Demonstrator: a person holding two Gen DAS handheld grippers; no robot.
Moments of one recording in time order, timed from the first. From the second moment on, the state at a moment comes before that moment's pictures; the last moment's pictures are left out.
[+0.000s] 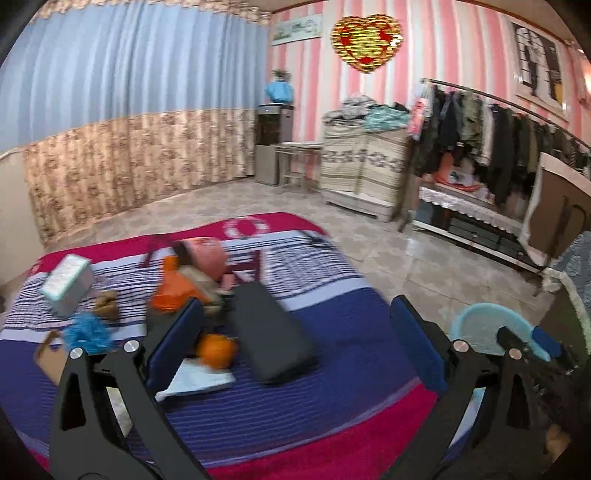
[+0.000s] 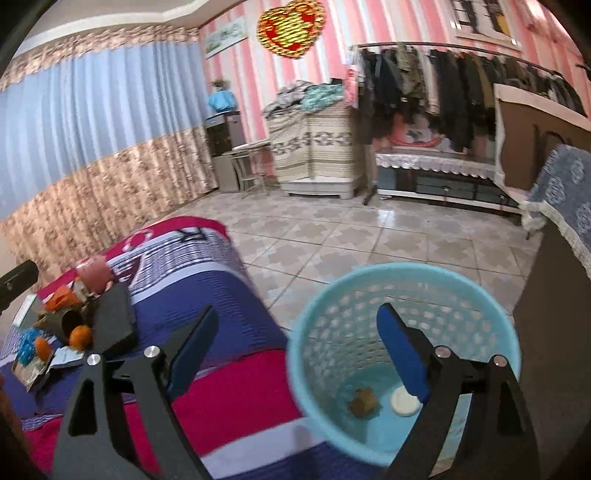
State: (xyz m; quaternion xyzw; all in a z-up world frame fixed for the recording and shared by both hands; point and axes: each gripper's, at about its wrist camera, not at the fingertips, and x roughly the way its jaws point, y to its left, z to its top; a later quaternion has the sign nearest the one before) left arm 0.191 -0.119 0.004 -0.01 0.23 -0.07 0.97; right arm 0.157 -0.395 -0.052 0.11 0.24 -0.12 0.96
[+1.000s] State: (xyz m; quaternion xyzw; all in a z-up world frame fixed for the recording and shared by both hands) left arm 0.161 0.074 -0.030 -0.02 0.24 0.08 0.97; right arm 0.174 -0.264 -0.046 0.02 0.25 0.01 0.97
